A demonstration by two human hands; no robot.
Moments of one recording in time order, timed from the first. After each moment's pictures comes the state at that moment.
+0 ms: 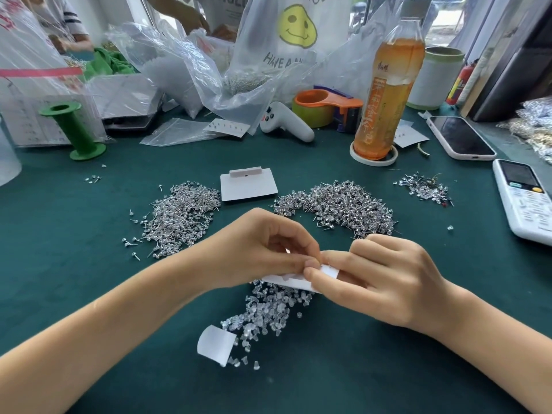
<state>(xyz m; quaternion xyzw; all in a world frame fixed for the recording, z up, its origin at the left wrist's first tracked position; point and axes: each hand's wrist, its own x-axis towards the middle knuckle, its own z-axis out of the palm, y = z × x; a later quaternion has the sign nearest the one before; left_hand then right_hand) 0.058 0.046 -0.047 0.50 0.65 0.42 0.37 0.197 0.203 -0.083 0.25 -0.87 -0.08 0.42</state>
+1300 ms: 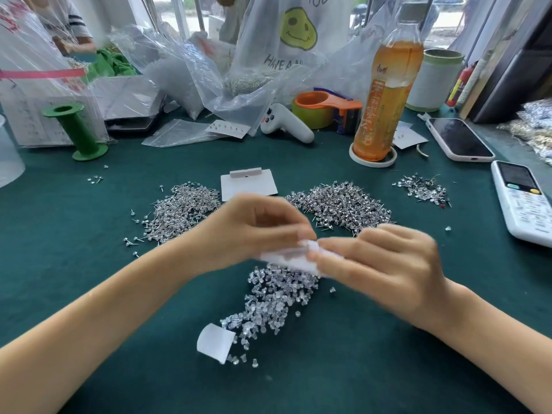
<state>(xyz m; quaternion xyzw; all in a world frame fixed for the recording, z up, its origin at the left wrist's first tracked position) 0.048 0.046 -0.038 0.51 0.65 0.47 0.31 0.196 0.206 -0.077 0.21 -0.86 -0.02 0.46</state>
